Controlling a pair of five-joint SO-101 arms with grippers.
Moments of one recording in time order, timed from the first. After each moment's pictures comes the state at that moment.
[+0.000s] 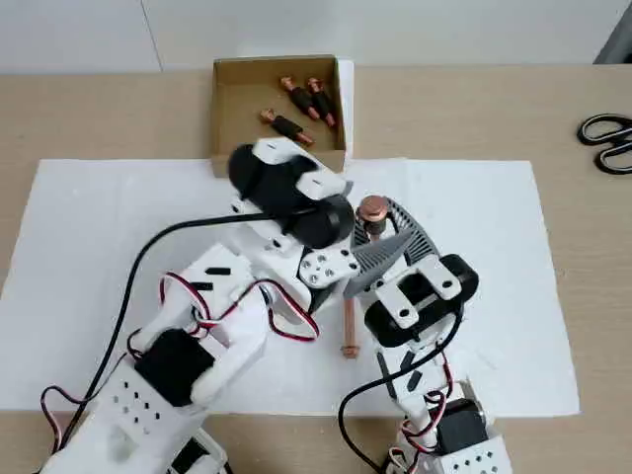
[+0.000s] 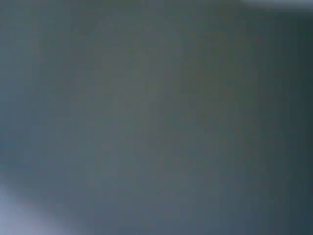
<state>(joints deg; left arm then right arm) 36.4 -52.1 38.0 38.3 3.0 -22.2 -101.9 91.0 8.8 8.0</state>
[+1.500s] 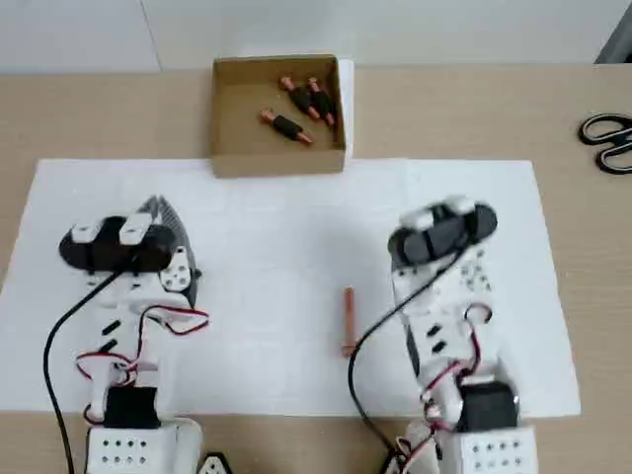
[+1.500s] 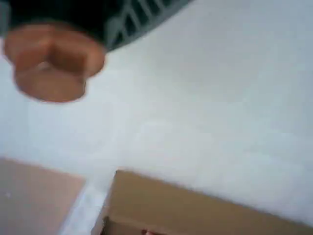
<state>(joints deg) -4.0 -86.3 84.7 19.7 3.2 -9.1 -78.9 66.8 44.5 7.3</state>
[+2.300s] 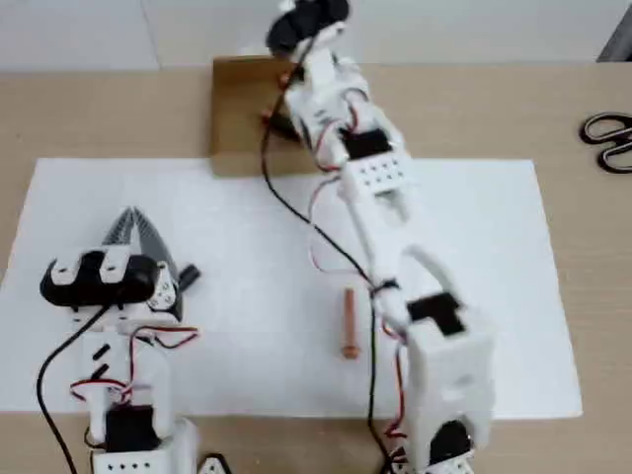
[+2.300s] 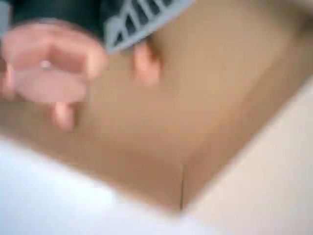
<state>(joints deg) -8.4 -103.3 93.0 22.6 3.3 -21.5 29.9 -26.2 24.7 7.6</state>
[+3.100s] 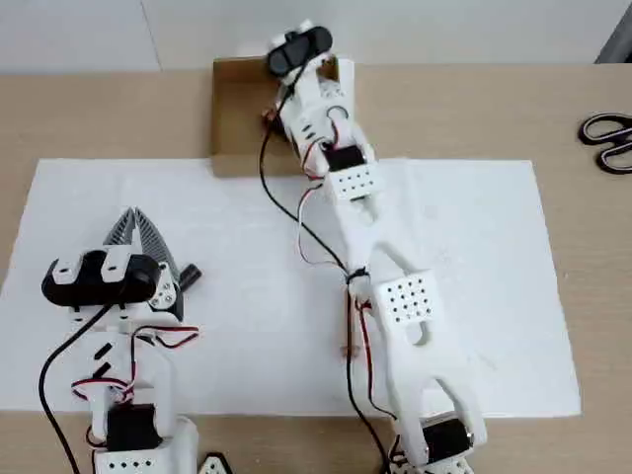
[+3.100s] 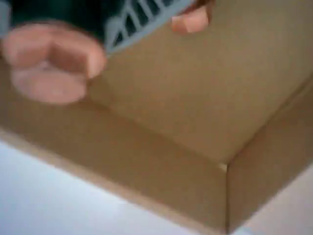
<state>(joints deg) -8.4 -103.3 93.0 22.6 3.3 -20.8 70.3 -66.1 21.6 7.8</state>
